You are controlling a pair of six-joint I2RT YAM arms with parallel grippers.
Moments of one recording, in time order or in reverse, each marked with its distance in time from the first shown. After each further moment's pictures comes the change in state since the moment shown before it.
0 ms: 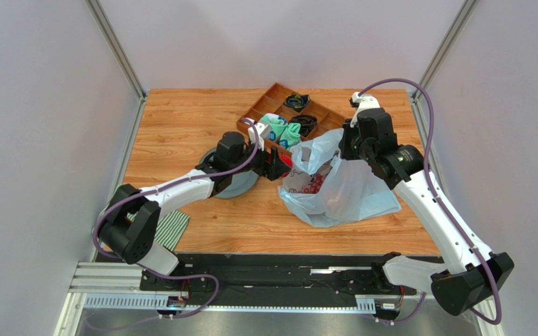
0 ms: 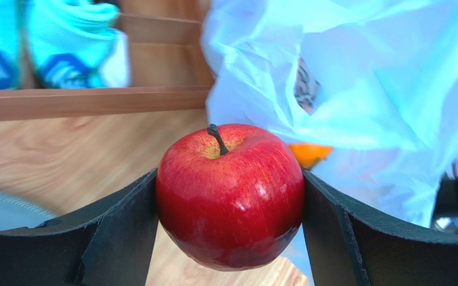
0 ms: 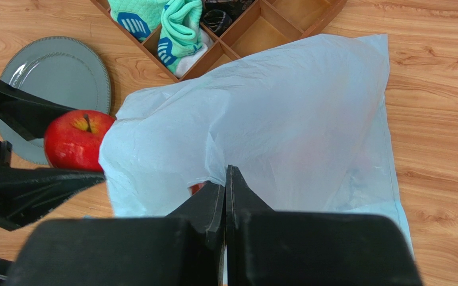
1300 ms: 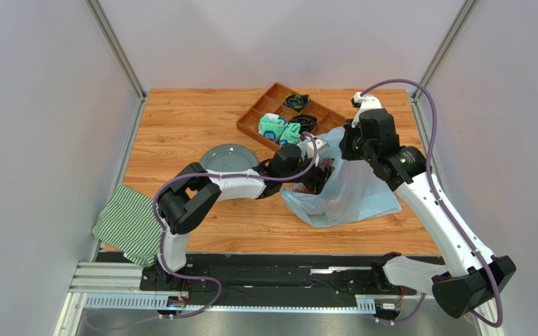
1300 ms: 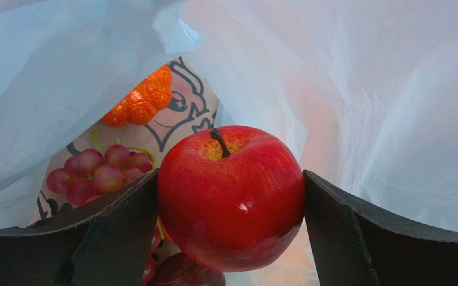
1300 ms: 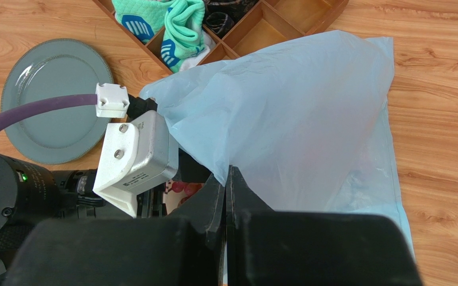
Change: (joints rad) left arm -0.303 0.449 0.315 0.179 0.063 -0.110; right arm 0.000 -0.016 -0.003 0.000 -0.007 0.004
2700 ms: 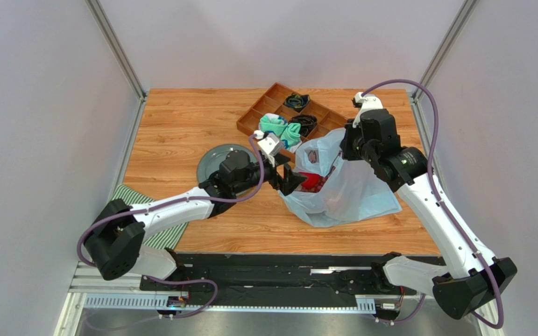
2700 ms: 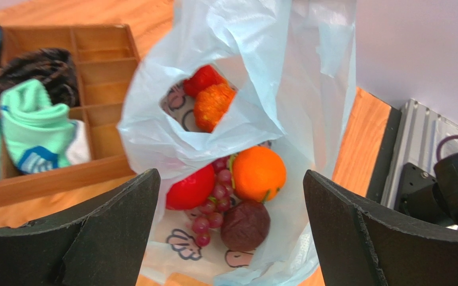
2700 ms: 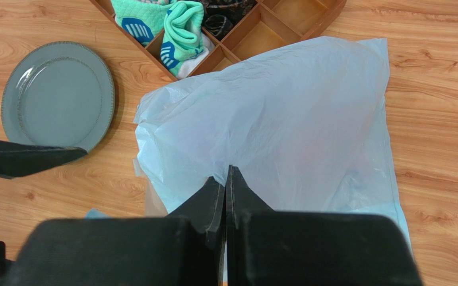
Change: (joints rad) left arm 0.071 -0.572 -0.408 0.040 -0.225 0.192; right arm 0.000 -0.009 0.000 -0.001 0.008 -0.001
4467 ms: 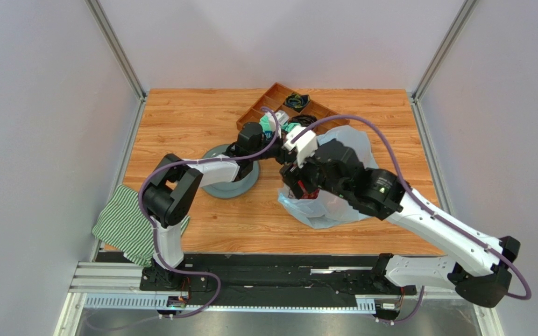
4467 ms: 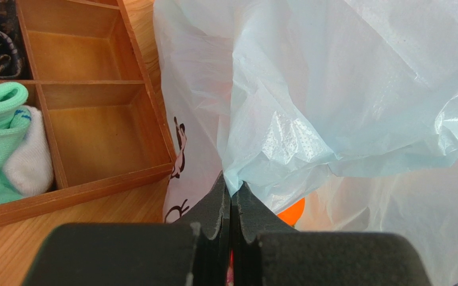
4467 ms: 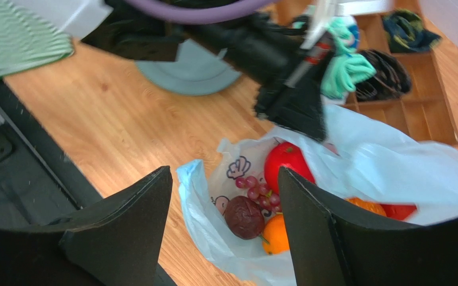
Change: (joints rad) left arm 0.210 0.521 0.319 0.112 0.378 -0.308; right arm 0.504 -0.027 0.005 0.061 0.025 -0.286
